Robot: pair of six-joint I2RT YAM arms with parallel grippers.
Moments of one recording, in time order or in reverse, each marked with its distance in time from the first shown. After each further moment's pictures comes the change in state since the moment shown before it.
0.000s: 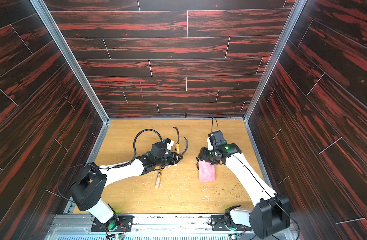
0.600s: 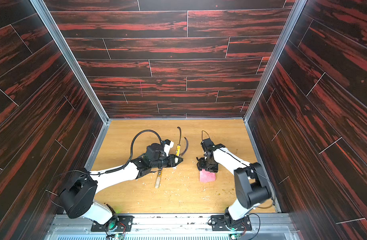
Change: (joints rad) left arm 0.000 -0.097 -0.076 0.053 0.139 0.023; right arm 0.009 0.331 -0.074 0.045 0.084 -0.046
